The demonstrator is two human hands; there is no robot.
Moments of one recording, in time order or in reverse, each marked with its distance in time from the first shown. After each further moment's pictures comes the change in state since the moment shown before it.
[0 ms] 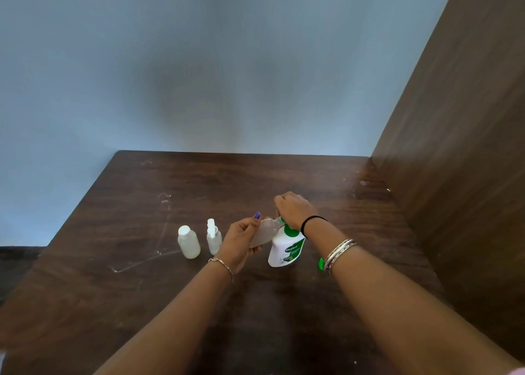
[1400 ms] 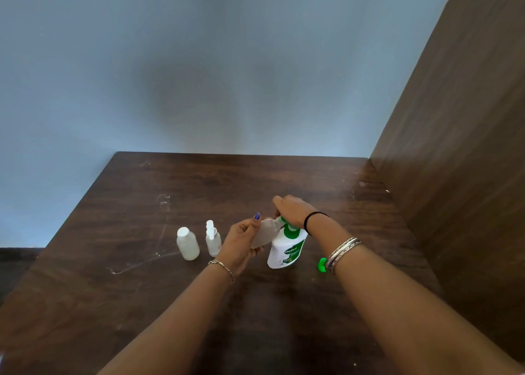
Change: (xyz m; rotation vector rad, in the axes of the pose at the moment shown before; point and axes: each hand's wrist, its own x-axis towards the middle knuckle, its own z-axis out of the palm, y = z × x) left_hand 0.001 0.000 0.001 -0.043 -0.024 -0.013; right_hand 0.004 -0.002 -0.007 0.099 -0.145 0.052
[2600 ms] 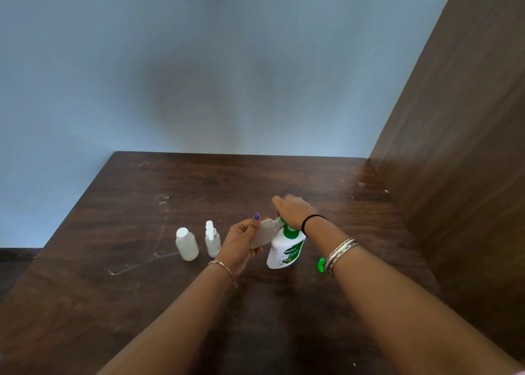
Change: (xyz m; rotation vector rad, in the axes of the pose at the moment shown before) left_hand -0.003 0.003 0.002 -0.007 0.005 -0.006; right_hand -0.005 -0.003 0.002 0.012 0.086 0.080
